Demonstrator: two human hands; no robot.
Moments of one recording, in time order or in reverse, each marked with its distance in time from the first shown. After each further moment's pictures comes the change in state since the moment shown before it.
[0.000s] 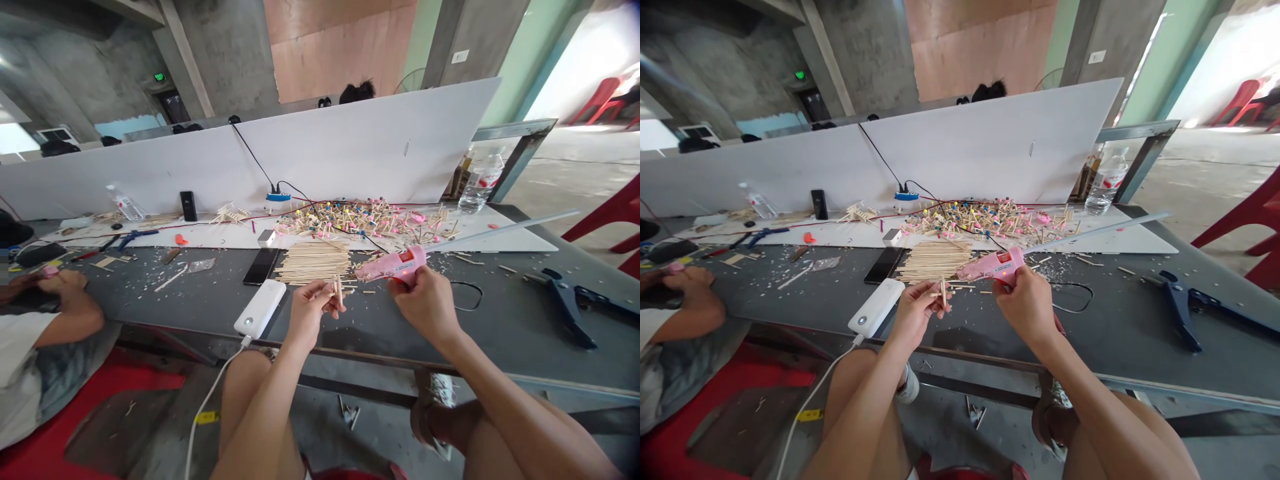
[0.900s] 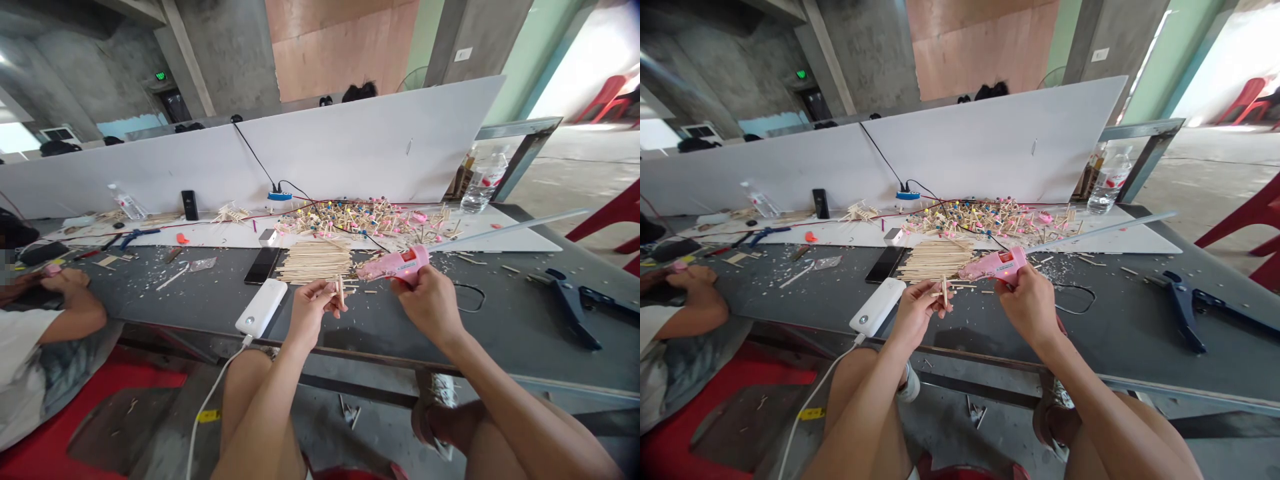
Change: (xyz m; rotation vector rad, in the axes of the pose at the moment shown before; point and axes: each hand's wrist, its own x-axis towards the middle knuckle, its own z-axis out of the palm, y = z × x) left_hand 0.000 0.001 -0.001 0.005 0.003 0.001; right_hand -0.001 0.000 -0.001 0.044 -0.014 -0.001
